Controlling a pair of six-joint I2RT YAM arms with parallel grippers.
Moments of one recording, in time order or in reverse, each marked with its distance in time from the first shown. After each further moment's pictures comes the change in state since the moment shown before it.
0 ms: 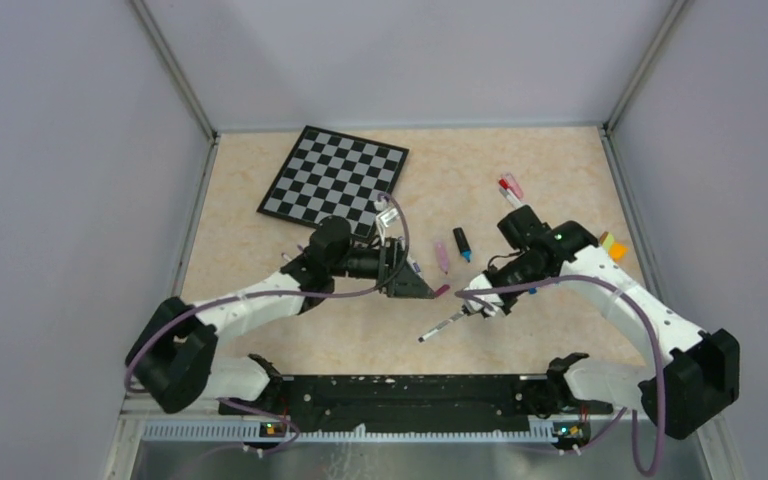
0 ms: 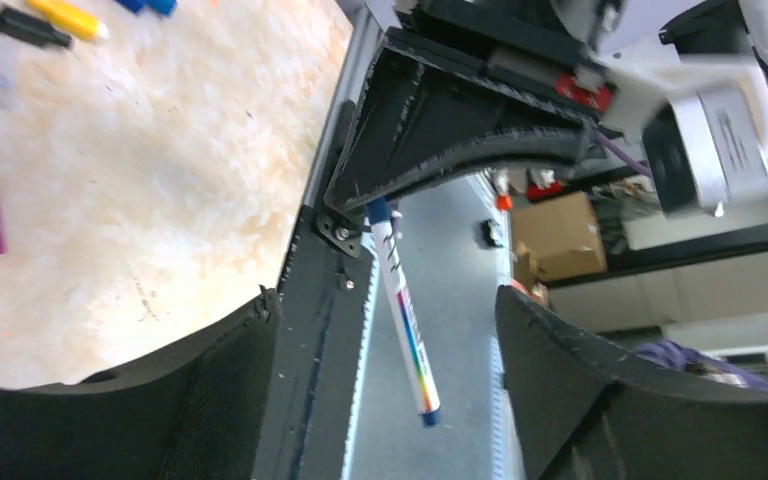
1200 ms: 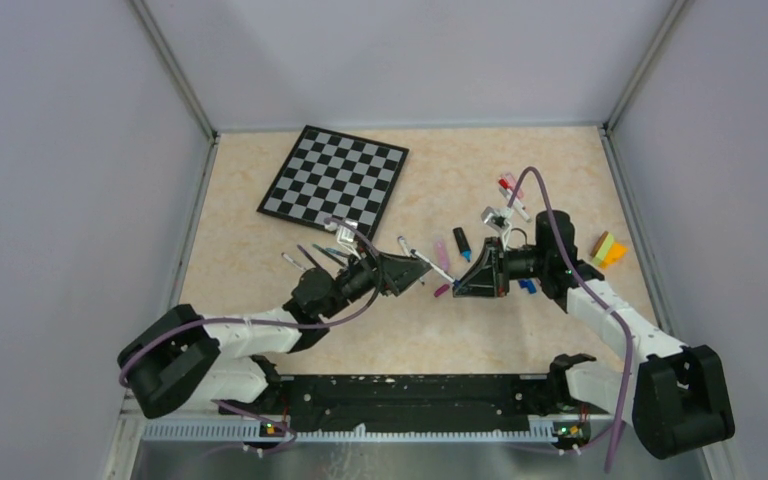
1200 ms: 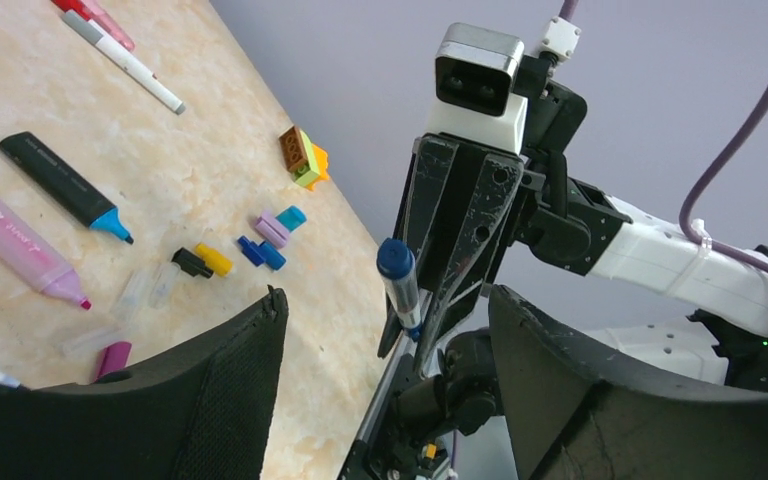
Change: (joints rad) left arm -0.159 -0.153 -0.381 0.647 -0.814 -0.100; right arm -0.273 -0.116 -0.470 1.228 -0.478 1.885
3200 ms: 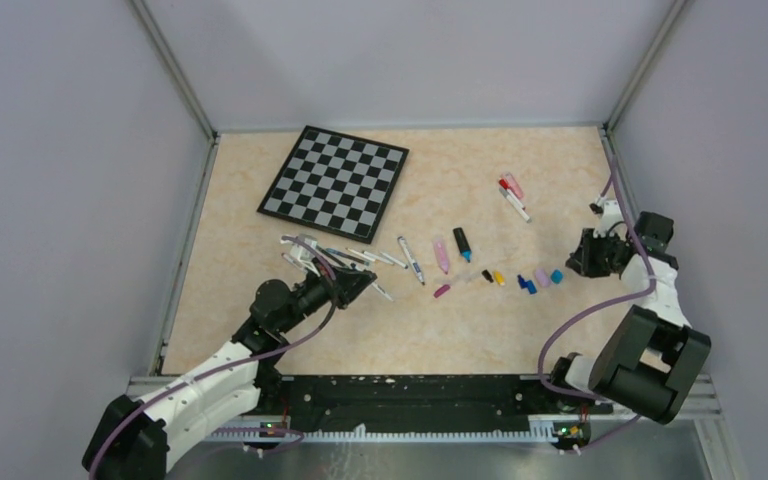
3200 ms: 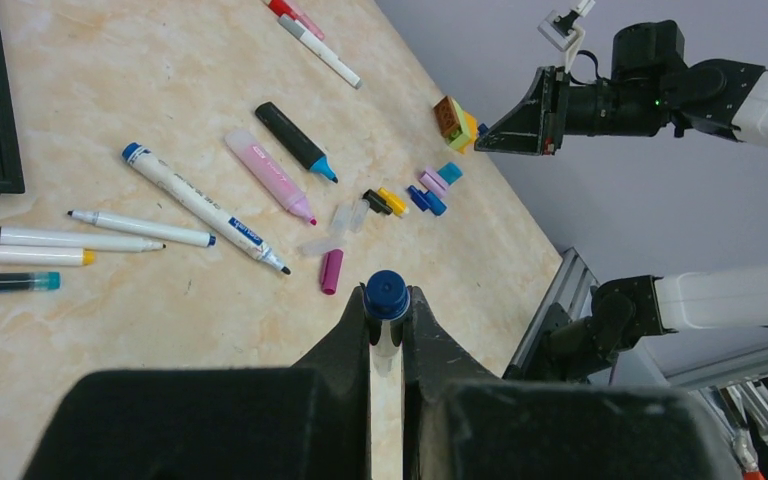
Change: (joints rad) left arm 0.271 -0.502 -0.176 -0.475 0.148 0.238; right arm -0.749 0.157 0.188 -0.516 0.710 -0.623
